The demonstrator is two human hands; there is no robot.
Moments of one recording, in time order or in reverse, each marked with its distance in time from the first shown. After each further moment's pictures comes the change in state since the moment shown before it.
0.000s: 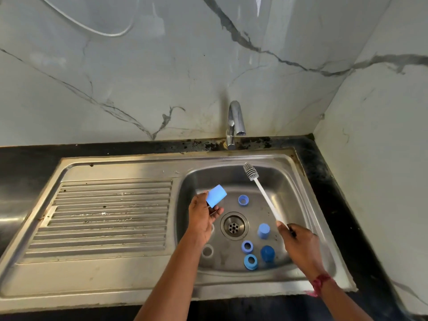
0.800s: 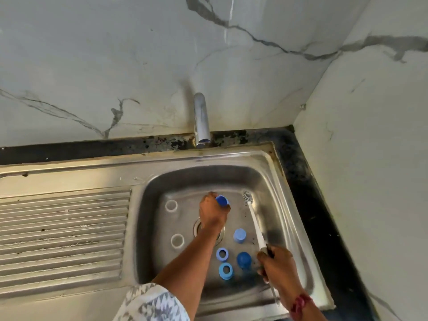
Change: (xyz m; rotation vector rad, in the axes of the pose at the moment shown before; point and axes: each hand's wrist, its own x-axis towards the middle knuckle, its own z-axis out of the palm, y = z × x) left_hand 0.091 -0.091 0.090 1.189 0.028 0.278; right_hand 0.025 0.012 0.005 0.156 -0.199 0.487
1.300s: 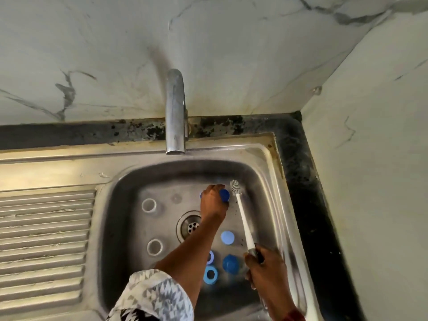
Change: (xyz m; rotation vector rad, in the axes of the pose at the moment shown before) left_hand 0.052 -0.002 0.072 0.108 -0.202 0.072; right_hand 0.053 -0.008 0.005 -0.100 0.027 0.071
